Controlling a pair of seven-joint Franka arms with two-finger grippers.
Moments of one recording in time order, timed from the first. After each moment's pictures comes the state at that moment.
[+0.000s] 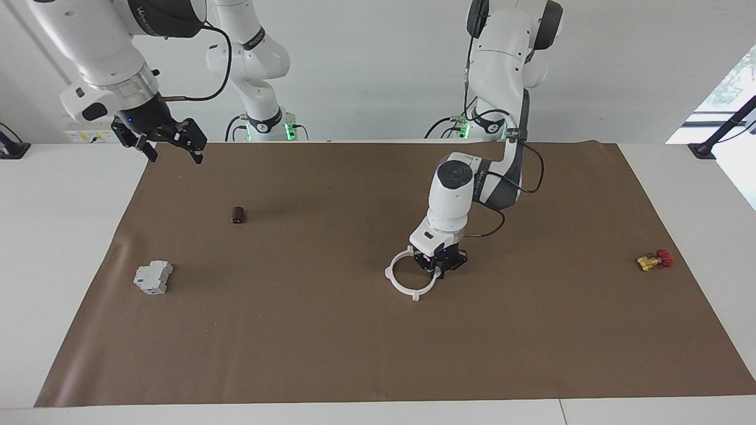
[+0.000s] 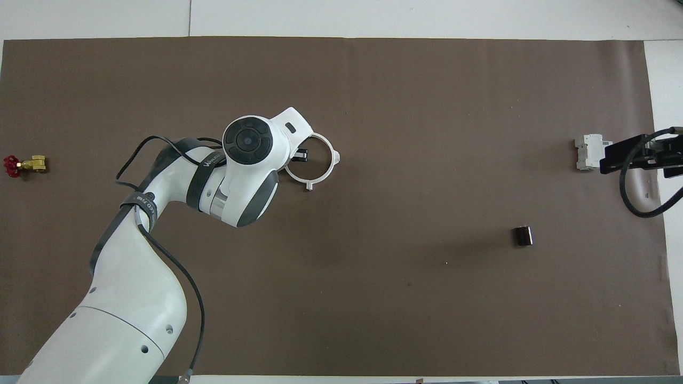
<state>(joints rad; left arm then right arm) -0.61 0.49 0.10 -1.79 0.05 2.42 -0.40 0.00 -0.02 -0.04 -1.59 0.00 1.52 0.05</state>
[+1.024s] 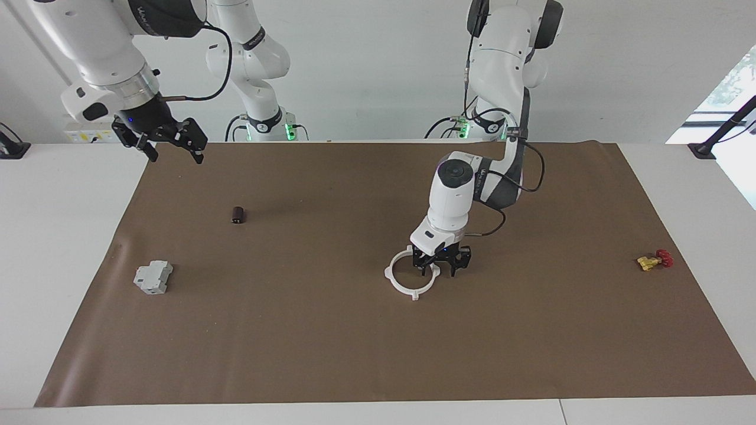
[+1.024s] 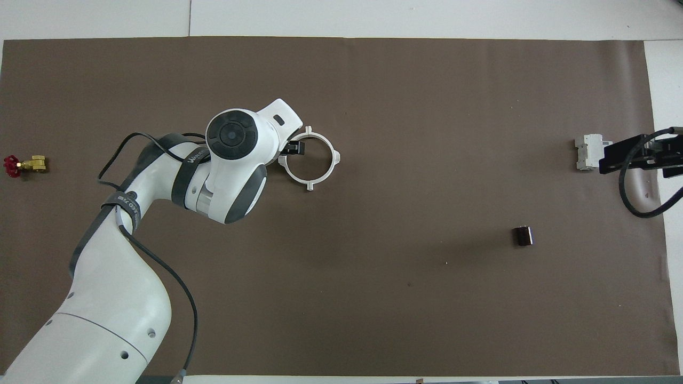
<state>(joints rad) -0.57 0.44 0.12 -1.79 0.05 2.42 -0.40 0.00 -0.02 -0.04 -1.59 0.00 1.52 0.05</state>
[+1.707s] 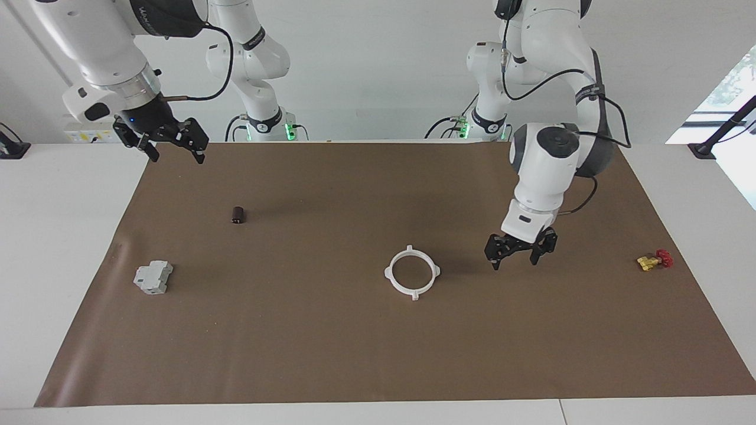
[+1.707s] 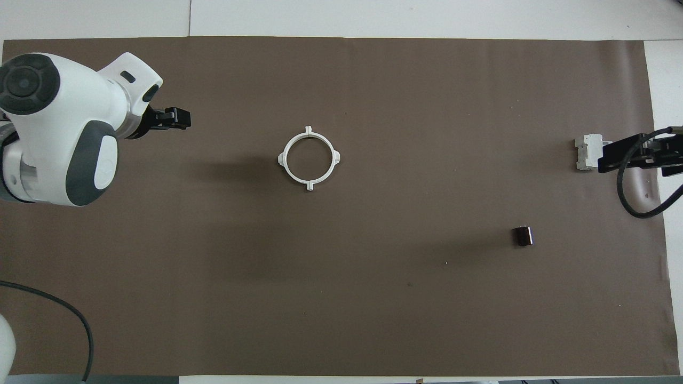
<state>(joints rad) -0.29 0.22 0.13 -1.80 0.05 2.18 -0.20 0.01 -0.02 -0.04 -1.59 0.00 1.53 0.05</state>
